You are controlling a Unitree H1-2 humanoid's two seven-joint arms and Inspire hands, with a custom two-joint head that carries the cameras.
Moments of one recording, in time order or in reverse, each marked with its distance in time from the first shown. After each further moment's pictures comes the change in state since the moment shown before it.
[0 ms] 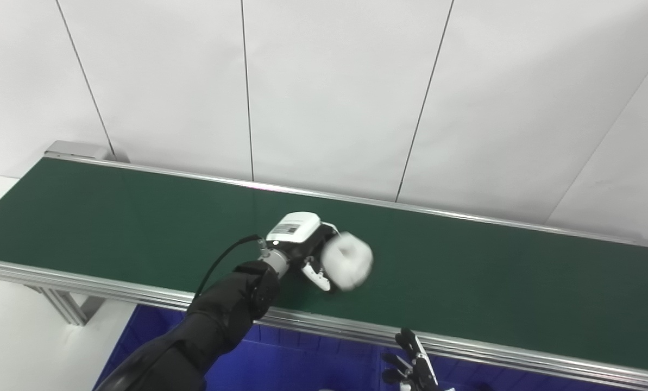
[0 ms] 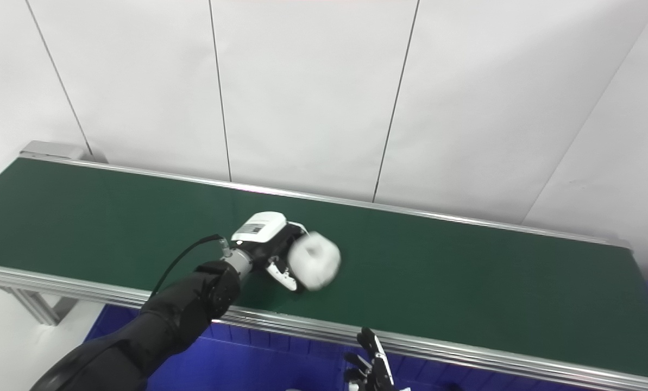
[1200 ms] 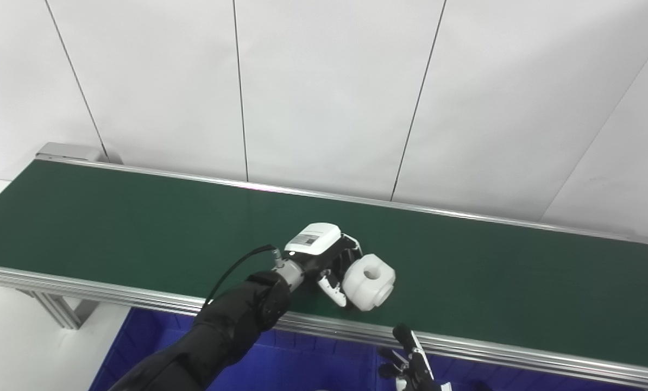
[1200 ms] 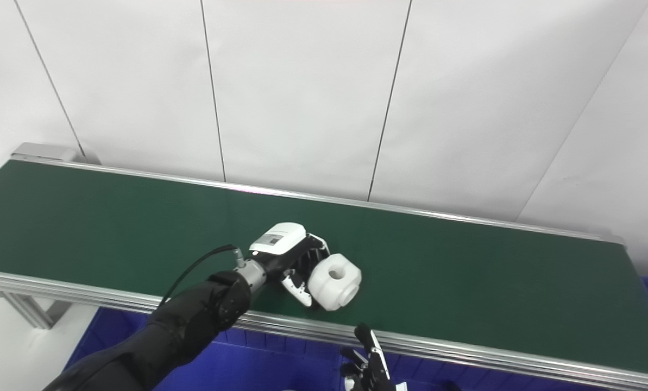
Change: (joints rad) left arm 0.079 0.066 -0.002 -0.182 -0.021 -0.054 -0.058; right arm -0.016 -0.008 0.002 -0.009 0.033 0.017 0.019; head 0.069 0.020
